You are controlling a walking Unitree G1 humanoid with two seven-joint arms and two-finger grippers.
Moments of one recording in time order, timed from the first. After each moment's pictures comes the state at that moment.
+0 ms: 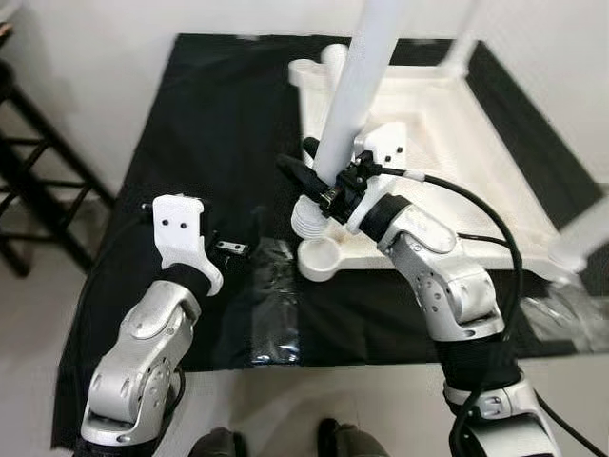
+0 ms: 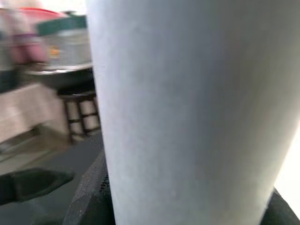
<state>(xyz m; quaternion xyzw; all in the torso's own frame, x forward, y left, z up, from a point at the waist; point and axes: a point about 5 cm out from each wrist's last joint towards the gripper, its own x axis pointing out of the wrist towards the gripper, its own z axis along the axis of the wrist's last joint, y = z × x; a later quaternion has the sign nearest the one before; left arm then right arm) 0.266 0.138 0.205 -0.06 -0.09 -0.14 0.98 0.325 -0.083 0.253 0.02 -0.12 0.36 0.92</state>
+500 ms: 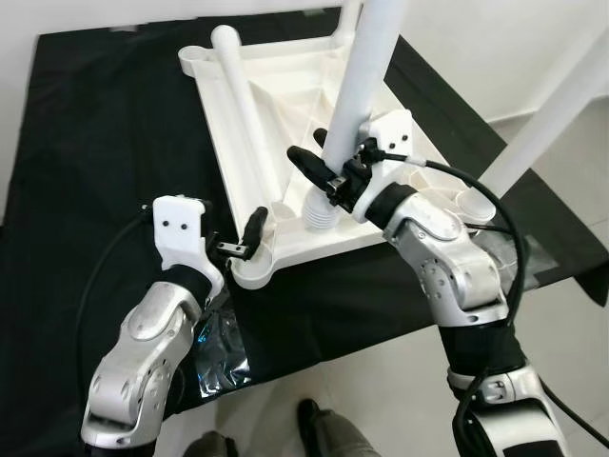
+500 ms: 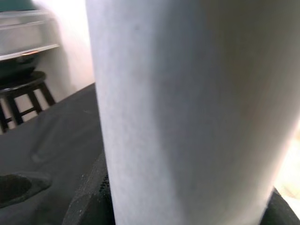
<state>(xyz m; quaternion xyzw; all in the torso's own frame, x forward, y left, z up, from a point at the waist) 0.265 0.131 0.205 -0.05 -0.08 -0.15 0.98 0.332 -0.097 0.261 0.00 -0.13 0.35 0.93</state>
